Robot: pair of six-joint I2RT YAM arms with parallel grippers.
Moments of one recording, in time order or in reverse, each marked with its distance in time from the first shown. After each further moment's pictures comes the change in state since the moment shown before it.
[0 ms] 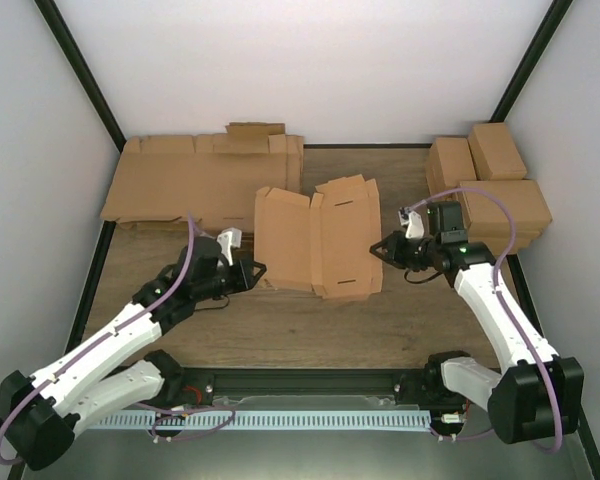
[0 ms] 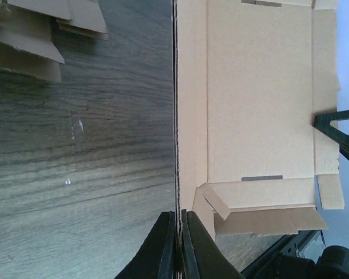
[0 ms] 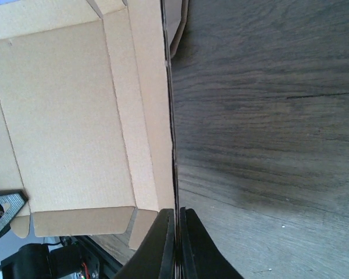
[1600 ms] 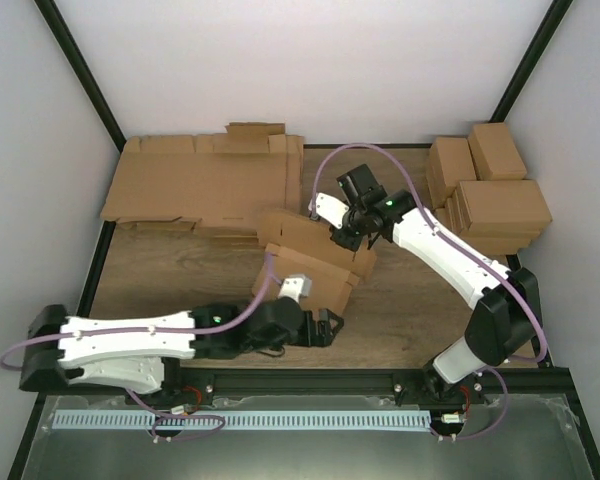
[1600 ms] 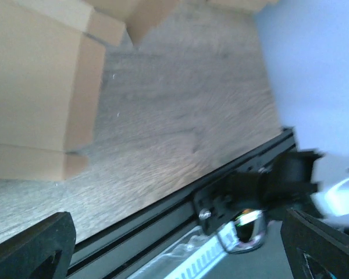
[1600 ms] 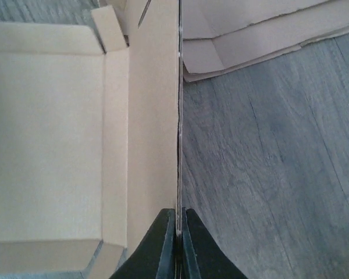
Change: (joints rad) left arm -0.772 0.313 0.201 -0.012 -0.468 -0.358; right arm 0.430 0.451 0.515 -0.192 0.546 -1.093
